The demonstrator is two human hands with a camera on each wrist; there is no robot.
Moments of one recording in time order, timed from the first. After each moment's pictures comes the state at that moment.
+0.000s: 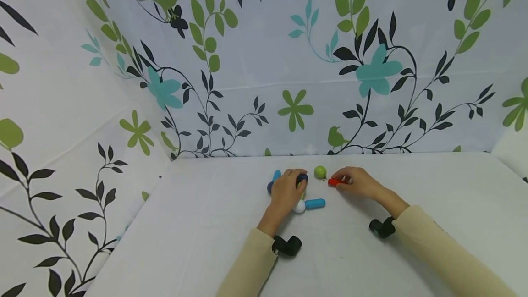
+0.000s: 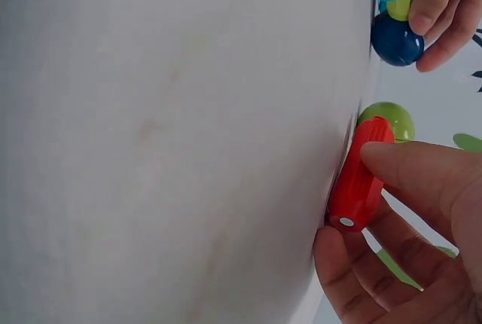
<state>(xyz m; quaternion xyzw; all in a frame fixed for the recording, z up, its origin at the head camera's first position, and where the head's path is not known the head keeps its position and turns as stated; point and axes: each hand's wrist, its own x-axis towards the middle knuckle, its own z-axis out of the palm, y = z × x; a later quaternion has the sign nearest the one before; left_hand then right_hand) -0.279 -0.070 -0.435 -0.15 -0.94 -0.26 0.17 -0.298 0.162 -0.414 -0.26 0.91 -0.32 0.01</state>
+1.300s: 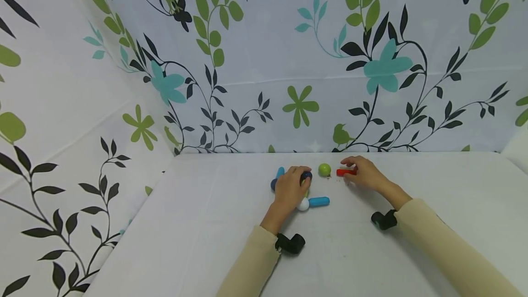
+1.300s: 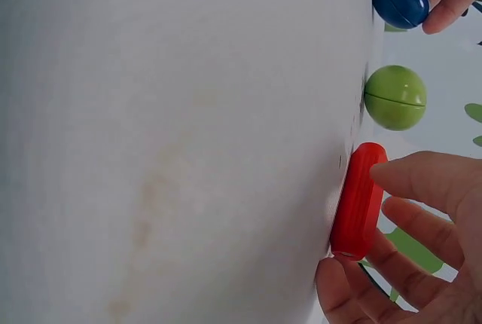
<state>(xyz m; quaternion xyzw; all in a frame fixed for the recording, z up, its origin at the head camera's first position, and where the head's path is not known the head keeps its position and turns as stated) -0.278 -0.069 -0.433 -0.15 -0.94 -0.25 0.17 -0.315 0.167 -0.414 -0.19 0.93 -0.32 0.00</state>
